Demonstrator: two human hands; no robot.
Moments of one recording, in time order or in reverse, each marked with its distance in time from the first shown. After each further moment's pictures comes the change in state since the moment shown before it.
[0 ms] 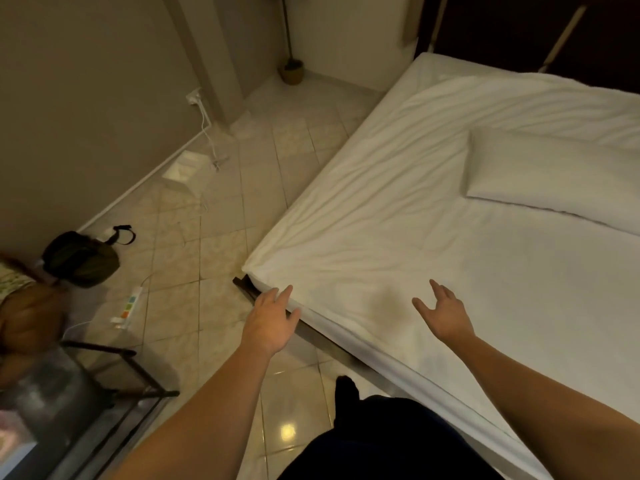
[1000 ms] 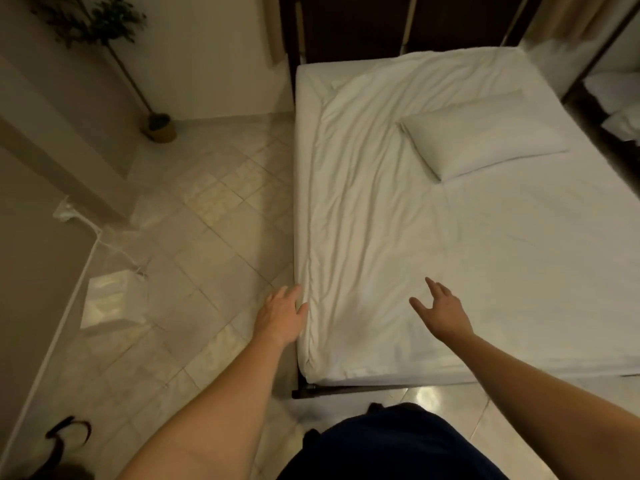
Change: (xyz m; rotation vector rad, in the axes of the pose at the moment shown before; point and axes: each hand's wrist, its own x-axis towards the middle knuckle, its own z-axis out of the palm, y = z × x) left_hand 0.394 -0.128 -0.251 0.243 -0.276 0.472; right_hand 0.119 -0.337 0.111 0.182 0.258 0.439
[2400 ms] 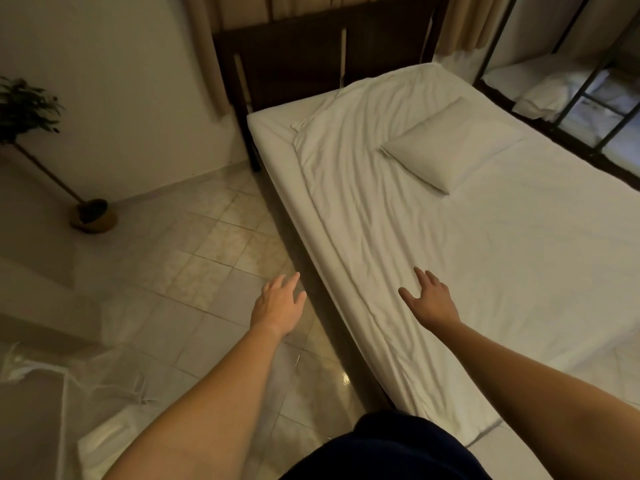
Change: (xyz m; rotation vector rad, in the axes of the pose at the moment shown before) left_hand 0.259 -0.179 -0.287 0.173 0.003 0.417; right_hand 0.091 -0.358 0.092 0.148 0.271 0.277
